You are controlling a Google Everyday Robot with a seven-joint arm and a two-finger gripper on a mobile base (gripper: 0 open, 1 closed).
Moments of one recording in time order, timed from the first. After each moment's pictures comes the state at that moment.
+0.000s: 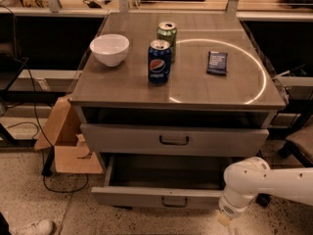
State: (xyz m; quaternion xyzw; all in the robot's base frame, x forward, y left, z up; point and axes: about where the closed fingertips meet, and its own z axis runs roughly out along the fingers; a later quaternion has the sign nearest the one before) arm 0.373 -0.248 0.408 0.42 -0.90 -0.07 0.06
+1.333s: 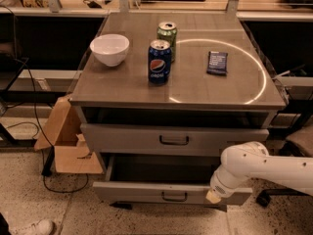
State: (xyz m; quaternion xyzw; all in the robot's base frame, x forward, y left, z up) arm 0.437 -0.209 0.449 0.44 -0.90 -0.08 -0.03
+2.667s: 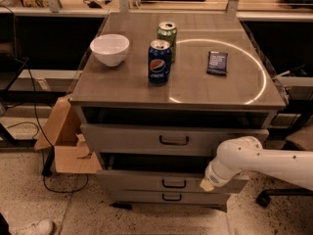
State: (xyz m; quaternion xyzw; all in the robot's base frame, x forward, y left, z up) arm 0.489 -0.196 0.442 0.42 -0.90 -0.08 -0.08
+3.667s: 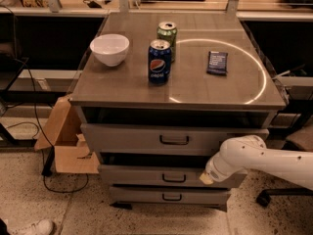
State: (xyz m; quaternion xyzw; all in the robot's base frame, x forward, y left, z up) arm 0.512 -0.196 0.452 0.40 -0.90 -0.08 -0.13
